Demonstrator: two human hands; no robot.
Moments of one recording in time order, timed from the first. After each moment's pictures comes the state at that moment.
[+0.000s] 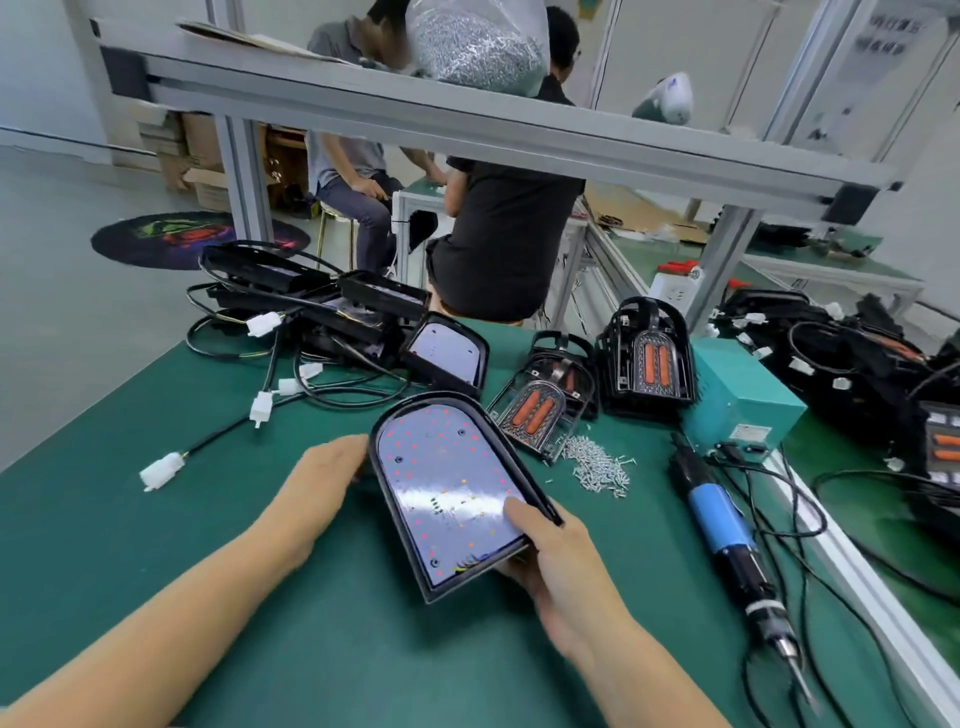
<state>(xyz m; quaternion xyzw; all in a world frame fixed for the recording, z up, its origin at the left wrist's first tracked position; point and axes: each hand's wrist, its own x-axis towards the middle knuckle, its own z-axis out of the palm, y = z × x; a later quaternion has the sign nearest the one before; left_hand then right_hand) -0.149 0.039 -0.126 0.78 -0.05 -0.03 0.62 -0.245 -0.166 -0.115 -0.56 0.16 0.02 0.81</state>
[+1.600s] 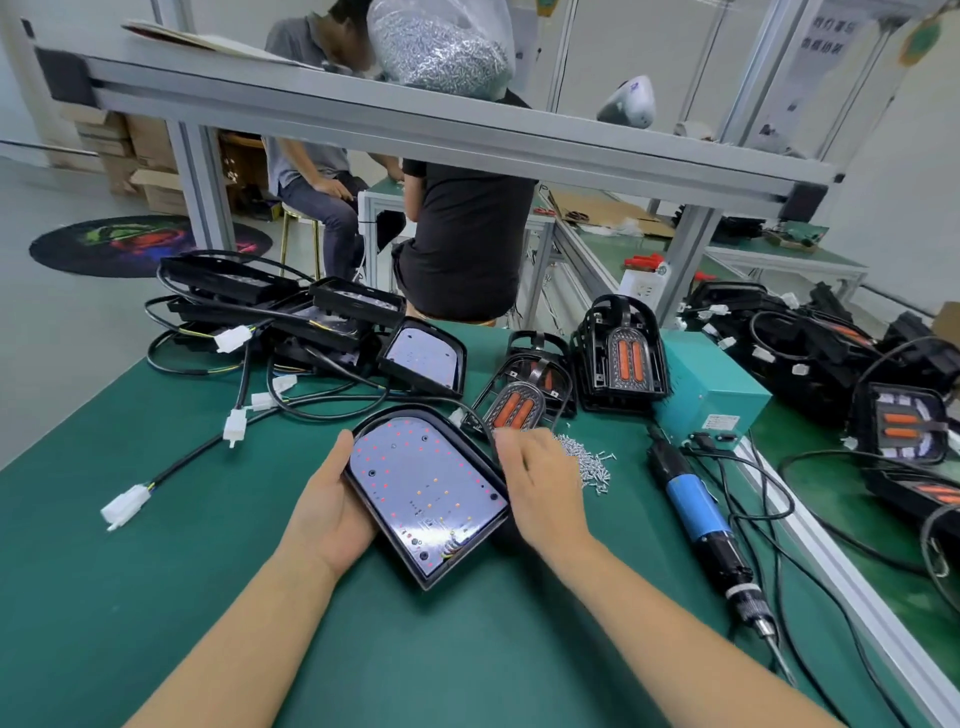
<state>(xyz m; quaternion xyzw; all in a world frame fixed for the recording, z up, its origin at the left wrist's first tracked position) -0.132 0.007 -0.144 0.34 0.05 -0.19 0.92 -0.184 -0.188 -0.121 -0.92 0.05 -0.22 0.32</state>
